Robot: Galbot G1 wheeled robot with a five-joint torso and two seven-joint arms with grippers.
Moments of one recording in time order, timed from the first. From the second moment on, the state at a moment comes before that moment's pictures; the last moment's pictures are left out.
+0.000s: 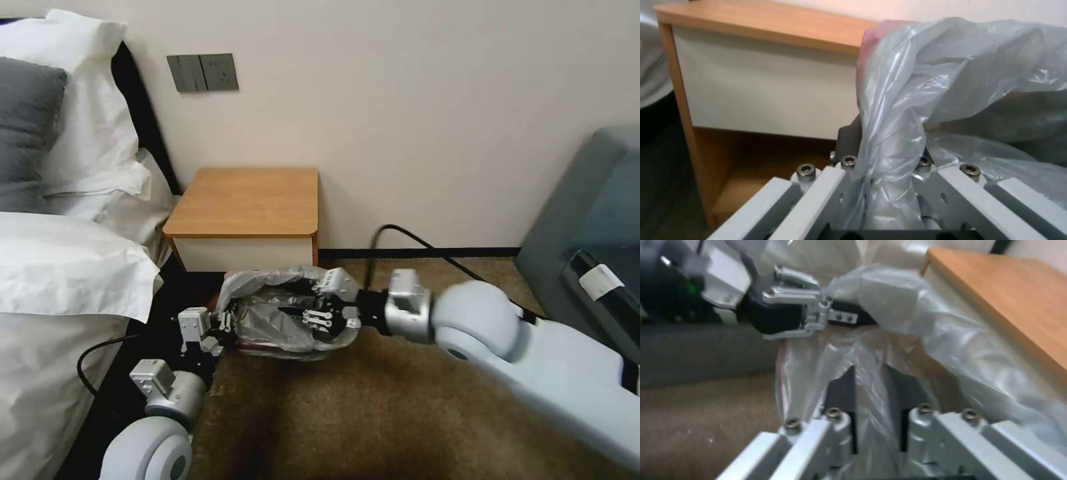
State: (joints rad) left arm 1.62 -1.24 -0.53 -2.26 -0.49 0.18 -0.09; right arm -0.41 0.81 -0.44 2.11 0.59 -0.59 -0.32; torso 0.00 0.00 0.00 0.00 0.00
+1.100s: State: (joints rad) left arm 1.62 -1.26 -0.52 -2.28 -0.44 0.16 -0.04; right arm -0.27 1.05 -0.71 1.83 0.27 -0.73 -0.27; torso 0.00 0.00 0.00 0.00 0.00
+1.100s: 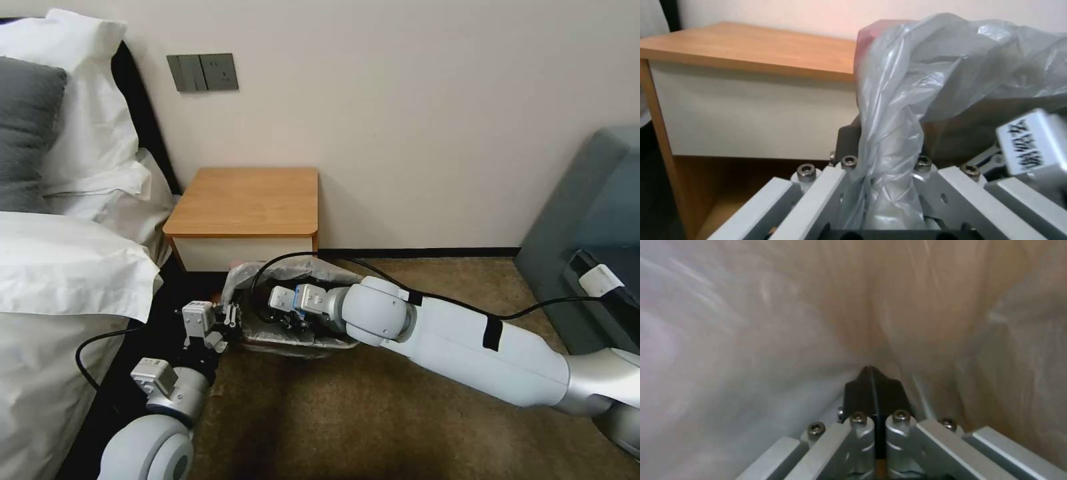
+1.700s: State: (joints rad) left arm 1.62 -1.26 -0.51 -2.28 -0.46 0.17 -0.04; right arm -0.25 1.07 -0.75 1.75 0.24 -0.73 -0.25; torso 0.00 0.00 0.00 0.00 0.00
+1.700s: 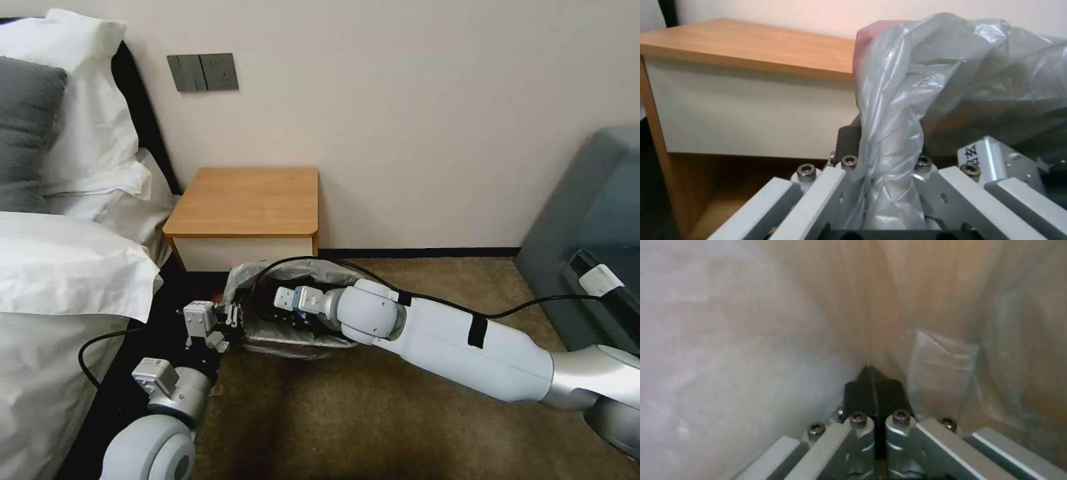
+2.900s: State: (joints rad) left arm 1.59 -1.28 -0.53 -2.19 -0.55 0.23 -0.11; right arm -0.39 0.92 -0.49 2.09 0.66 -0.73 -0.06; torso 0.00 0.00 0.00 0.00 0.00
